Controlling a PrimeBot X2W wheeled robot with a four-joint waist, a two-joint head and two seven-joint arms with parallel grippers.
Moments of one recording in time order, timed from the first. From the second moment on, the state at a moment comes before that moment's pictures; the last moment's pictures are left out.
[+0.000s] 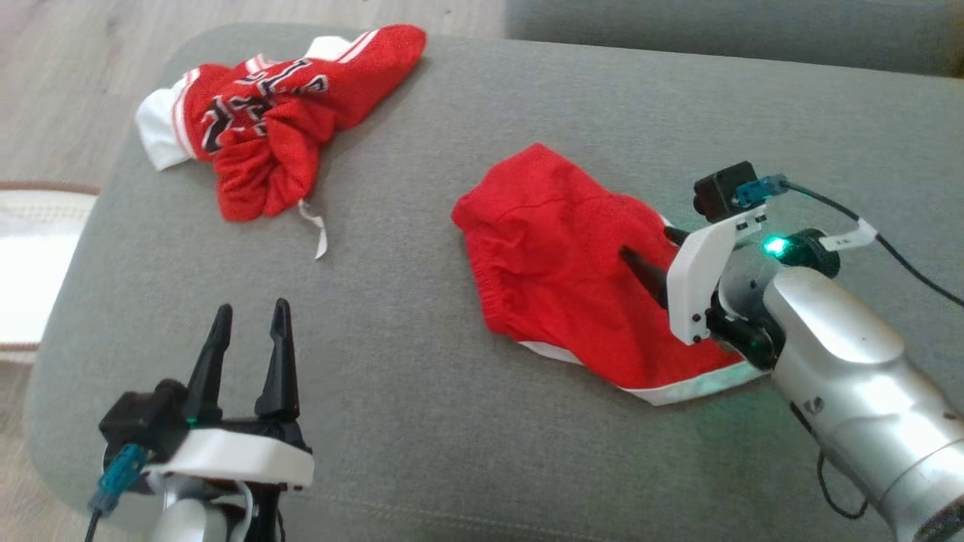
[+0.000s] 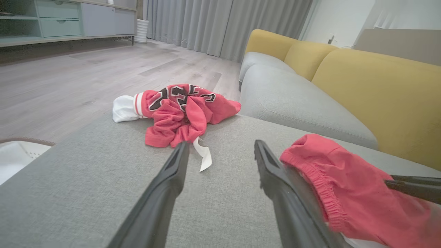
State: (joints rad) left arm 0.01 0.06 -0.11 0.10 -0.30 -0.05 -0.25; right arm -0.75 -0.27 0.79 0.83 0.69 0.13 0.30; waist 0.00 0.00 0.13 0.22
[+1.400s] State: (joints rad) left arm -0.03 0.05 -0.08 0.16 -0.27 -0.07 -0.25; right arm -0.95 -0.29 0.88 1.05 0.91 0.13 -0.05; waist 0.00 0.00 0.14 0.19
